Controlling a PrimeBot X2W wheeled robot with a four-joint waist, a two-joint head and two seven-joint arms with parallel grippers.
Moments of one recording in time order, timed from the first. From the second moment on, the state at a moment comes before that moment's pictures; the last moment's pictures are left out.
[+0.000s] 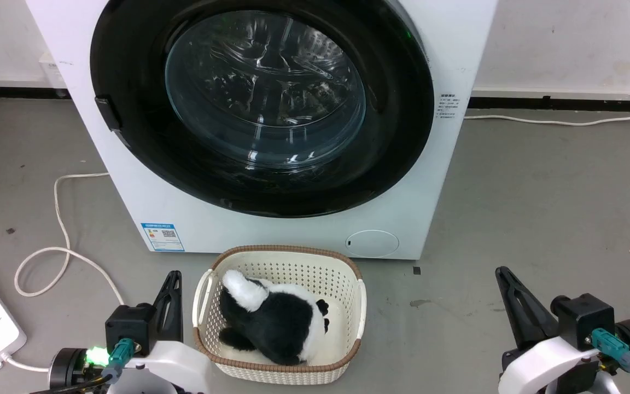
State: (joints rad) left arm 0.00 0.05 0.00 0.00 0.00 0.00 0.00; right arm -0.01 -0.05 0.00 0.00 0.01 0.13 0.00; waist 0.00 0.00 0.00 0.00
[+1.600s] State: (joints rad) left arm 0.00 0.05 -0.02 0.00 -0.02 0.01 -0.04; right arm -0.01 -0.06 -0.01 -0.02 0.02 0.13 -0.04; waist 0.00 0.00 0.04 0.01
